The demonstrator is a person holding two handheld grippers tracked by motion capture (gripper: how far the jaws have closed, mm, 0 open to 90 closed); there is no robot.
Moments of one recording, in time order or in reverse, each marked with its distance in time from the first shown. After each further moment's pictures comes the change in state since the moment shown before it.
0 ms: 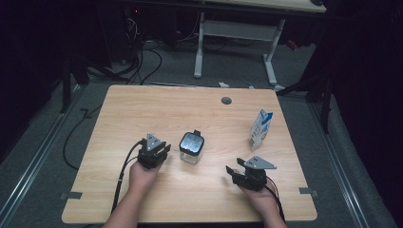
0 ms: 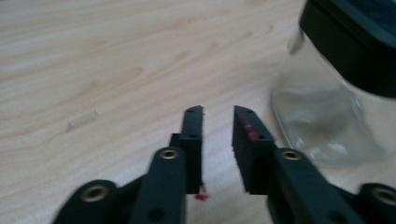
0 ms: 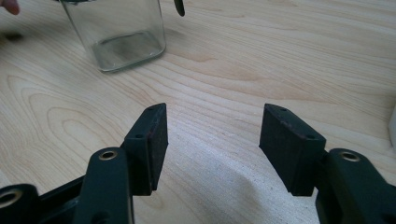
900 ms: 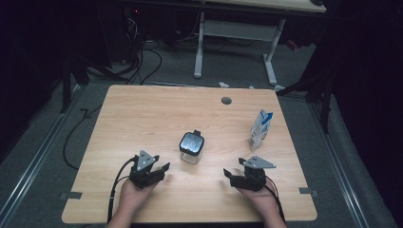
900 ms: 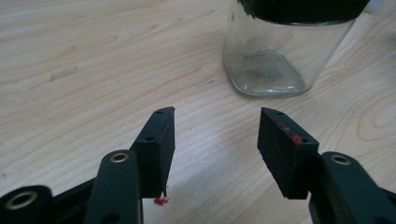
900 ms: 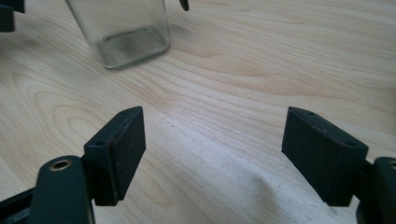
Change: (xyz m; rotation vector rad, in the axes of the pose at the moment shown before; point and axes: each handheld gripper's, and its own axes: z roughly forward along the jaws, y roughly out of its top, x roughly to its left) left arm -0.015 -0.034 -0.049 0.014 -0.090 0.024; right arm 0.001 0.001 0.001 0.018 0.028 0.019
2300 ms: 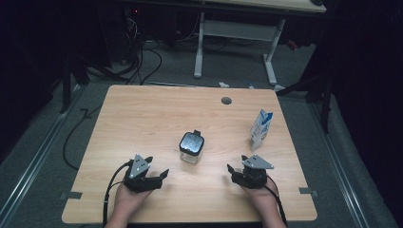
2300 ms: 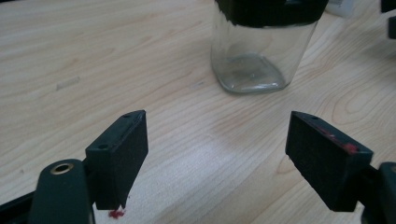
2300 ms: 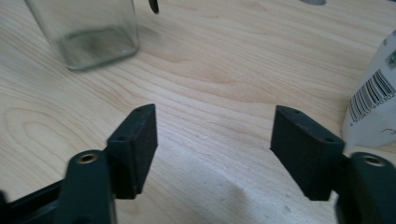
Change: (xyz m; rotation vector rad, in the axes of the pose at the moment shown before) left arm 0.001 -0.009 -0.020 -0.039 -0.044 0.036; right arm 0.005 0.006 -0.004 0.002 -0.155 -0.061
